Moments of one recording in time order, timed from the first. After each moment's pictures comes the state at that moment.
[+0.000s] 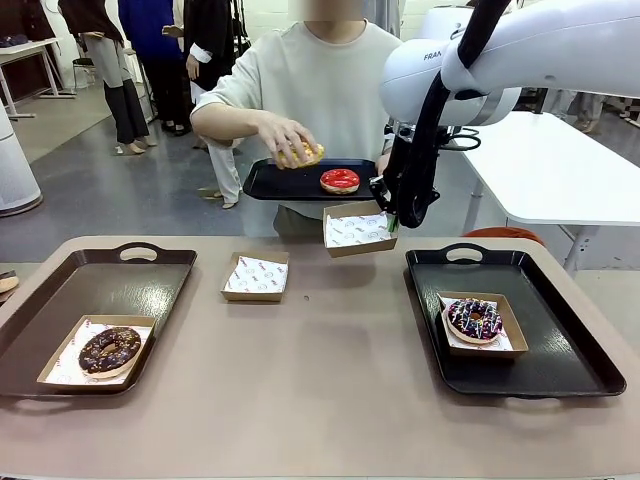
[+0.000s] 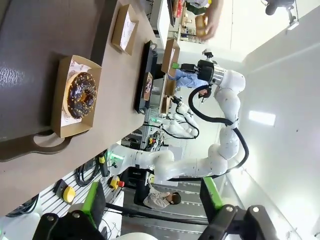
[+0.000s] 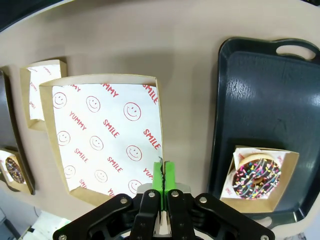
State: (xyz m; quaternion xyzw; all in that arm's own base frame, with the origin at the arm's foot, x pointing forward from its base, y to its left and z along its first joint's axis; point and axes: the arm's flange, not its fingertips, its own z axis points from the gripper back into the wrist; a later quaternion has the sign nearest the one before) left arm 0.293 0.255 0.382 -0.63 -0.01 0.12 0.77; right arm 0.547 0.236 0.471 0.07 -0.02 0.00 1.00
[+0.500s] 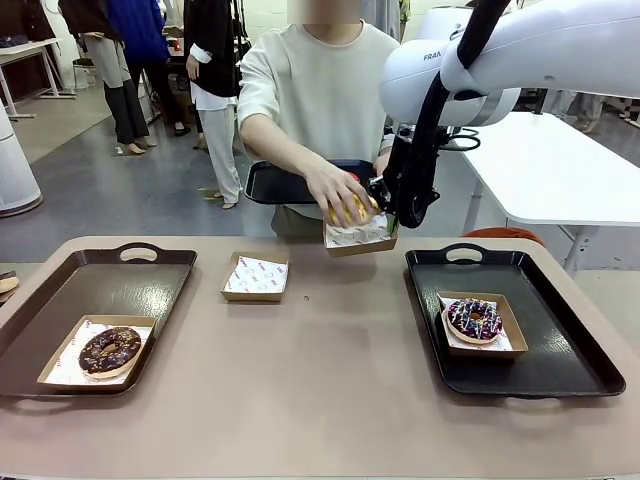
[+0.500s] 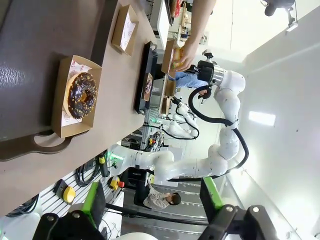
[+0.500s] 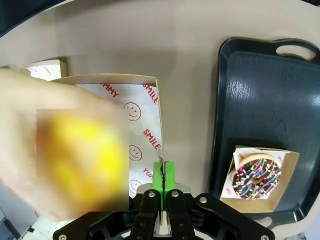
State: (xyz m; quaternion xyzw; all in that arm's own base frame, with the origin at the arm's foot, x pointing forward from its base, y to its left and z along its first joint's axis) left arm 0.292 0.256 0.382 -0.63 -0.01 0.12 0.77; right arm 0.547 0.236 0.471 0.07 -0.02 0.00 1.00
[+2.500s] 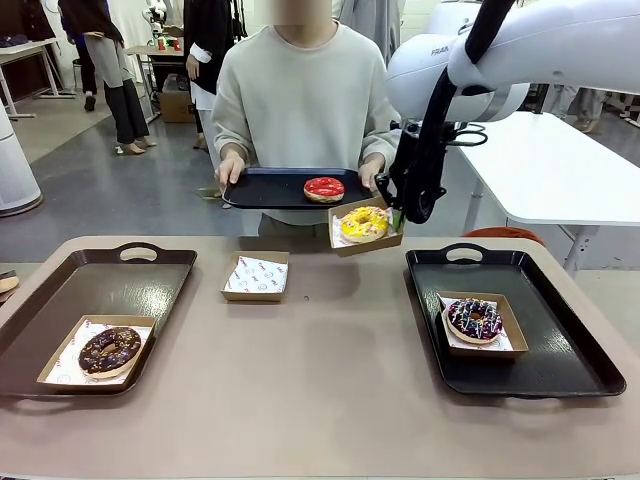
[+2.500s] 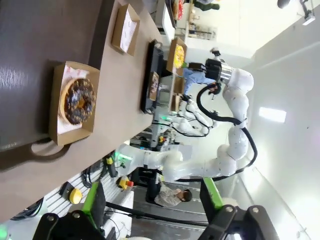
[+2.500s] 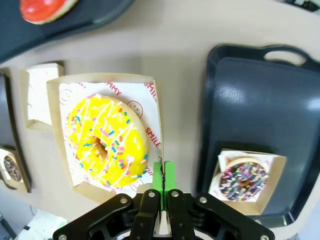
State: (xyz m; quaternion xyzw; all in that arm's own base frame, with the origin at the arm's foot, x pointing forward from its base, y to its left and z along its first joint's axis) left arm 0.316 0.233 0.410 -0.60 -0.01 0.09 0.79; right arm 0.550 0.208 0.483 0.07 -0.03 0.01 1.00
